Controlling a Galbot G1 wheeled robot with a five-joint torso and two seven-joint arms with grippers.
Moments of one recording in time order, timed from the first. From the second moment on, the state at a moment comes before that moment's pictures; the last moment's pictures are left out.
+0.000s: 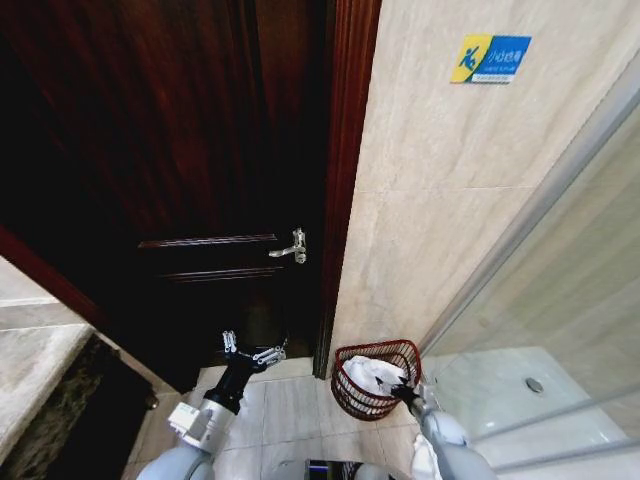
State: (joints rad) left arm 1.92 -1.44 -0.55 -2.41 -0.16 -0.04 0.23; right arm -1.35 1.33 0.60 1.26 0.24 -0.01 -0.31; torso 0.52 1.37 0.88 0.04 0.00
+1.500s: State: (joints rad) left arm 1.92 -1.44 -0.55 -2.41 -0.16 -0.04 0.23; right arm -1.89 1.54 0.73 2.39 0.22 0.27 -0.14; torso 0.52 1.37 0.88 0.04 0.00
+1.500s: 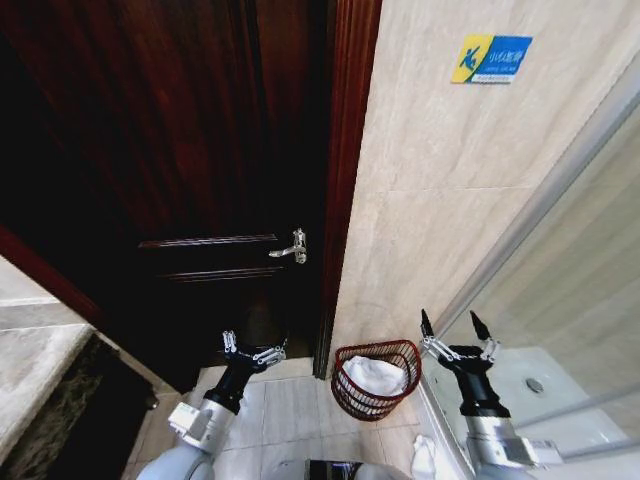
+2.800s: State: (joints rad) left arm 1.92 -1.44 -0.55 -2.41 -0.16 -0.04 0.23; right arm -1.84 1.53 0.72 2.43 0.22 0.30 -0.16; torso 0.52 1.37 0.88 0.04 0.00
